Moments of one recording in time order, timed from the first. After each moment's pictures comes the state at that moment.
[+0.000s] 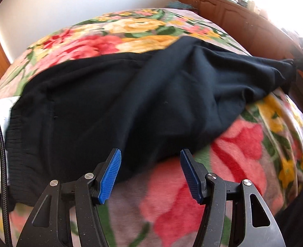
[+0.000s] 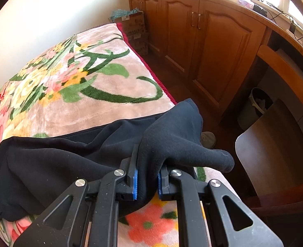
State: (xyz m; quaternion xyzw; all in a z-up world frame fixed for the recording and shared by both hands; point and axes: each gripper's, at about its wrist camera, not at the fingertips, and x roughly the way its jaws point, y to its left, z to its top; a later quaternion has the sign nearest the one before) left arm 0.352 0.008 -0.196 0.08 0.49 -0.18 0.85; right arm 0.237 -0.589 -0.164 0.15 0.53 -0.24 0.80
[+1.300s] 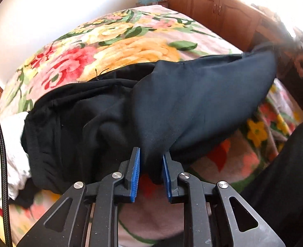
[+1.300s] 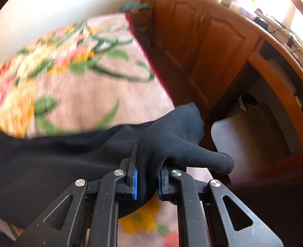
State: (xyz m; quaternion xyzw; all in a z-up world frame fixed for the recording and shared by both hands) left arm 0.283 -0.015 -0.143 0.14 0.50 -0.23 0.82; right arm 0.160 -0.558 -0.134 0.07 0.58 -0.21 0.78
